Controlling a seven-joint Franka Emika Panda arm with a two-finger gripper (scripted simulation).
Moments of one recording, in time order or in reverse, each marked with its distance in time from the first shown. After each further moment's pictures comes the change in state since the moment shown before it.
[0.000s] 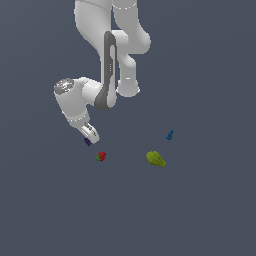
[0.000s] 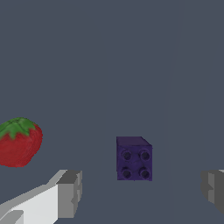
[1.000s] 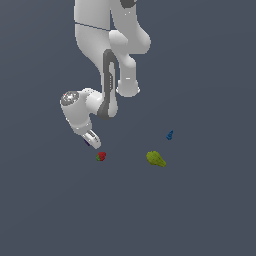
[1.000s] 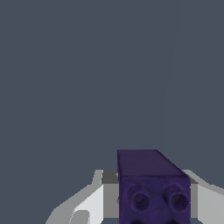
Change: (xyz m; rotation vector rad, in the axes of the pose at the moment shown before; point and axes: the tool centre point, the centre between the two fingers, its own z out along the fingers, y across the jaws) arm -0.001 0.001 0.051 0.000 0.001 0.004
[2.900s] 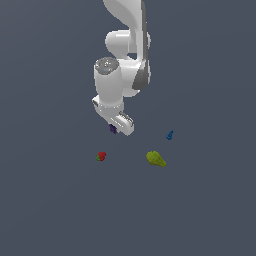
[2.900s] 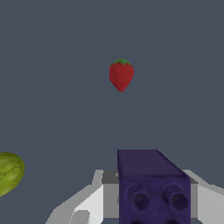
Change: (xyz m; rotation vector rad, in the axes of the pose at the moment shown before) arm -0.095 -0.117 -0.123 0.000 0.002 0.000
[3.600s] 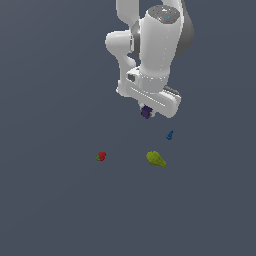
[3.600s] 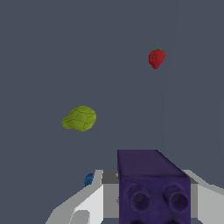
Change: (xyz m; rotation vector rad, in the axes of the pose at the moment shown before) arm -0.084 -0.106 -0.113 -0.002 0.003 0.000
